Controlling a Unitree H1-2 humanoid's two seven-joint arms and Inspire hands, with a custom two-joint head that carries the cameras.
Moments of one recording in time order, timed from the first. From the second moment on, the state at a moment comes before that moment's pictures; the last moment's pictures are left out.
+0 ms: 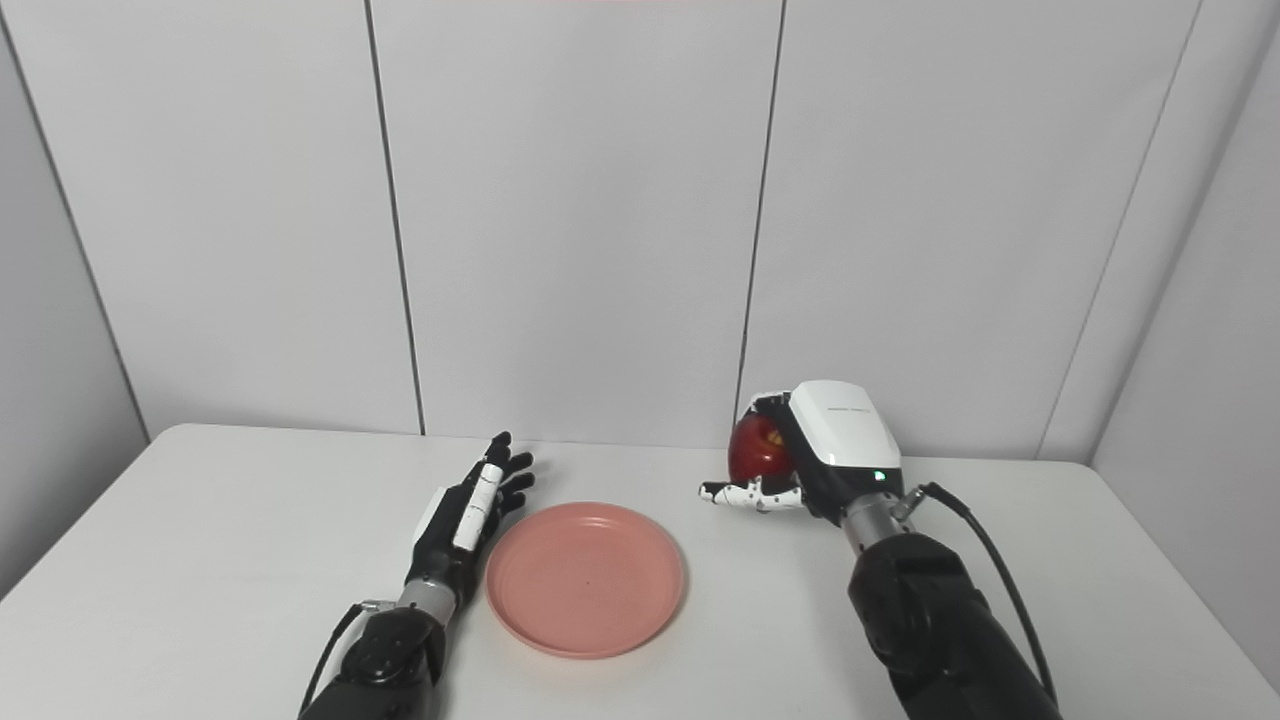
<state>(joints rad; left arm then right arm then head) -0.74 -0.01 0.03 1.16 -0.05 -0.40 -0.02 -0.62 -0.37 0.29 0.24 -0.83 0.06 -0.01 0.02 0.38</state>
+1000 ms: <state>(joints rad) -0.74 -0.01 0.03 1.17 -0.05 -0.40 -0.02 -0.67 -0.22 0.40 0.27 -0.91 0.07 0.05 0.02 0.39</state>
